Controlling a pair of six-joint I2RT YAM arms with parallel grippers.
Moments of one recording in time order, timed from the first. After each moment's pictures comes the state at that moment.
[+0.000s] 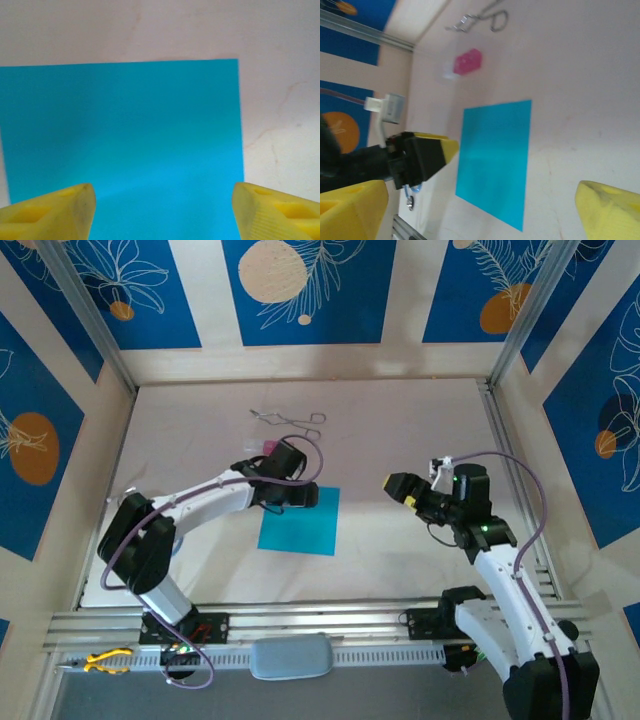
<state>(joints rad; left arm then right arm) -0.71 1.64 1.13 -0.57 0.01 -0.57 0.11 0.77 0.58 -0.38 -0.61 0.76</state>
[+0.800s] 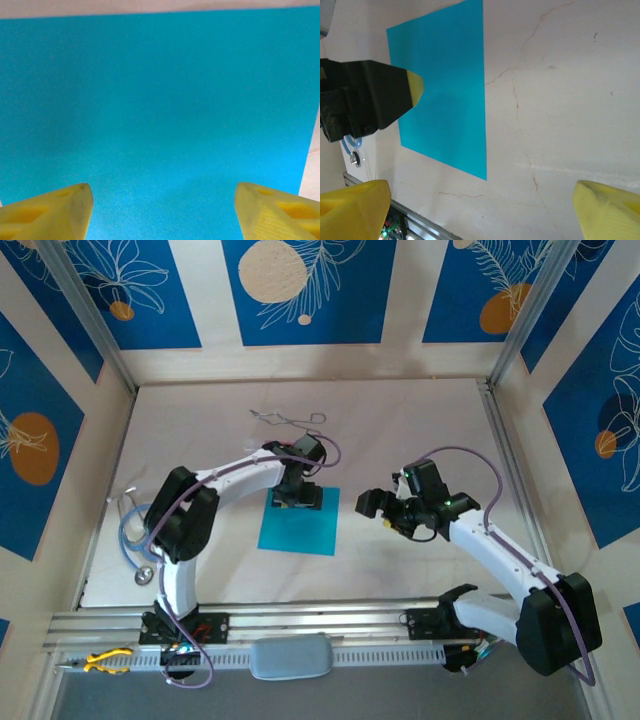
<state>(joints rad) -0.73 1.94 1.43 -0.89 0.02 -0.57 0.40 1.10 0.68 -0.56 -0.42 0.76</state>
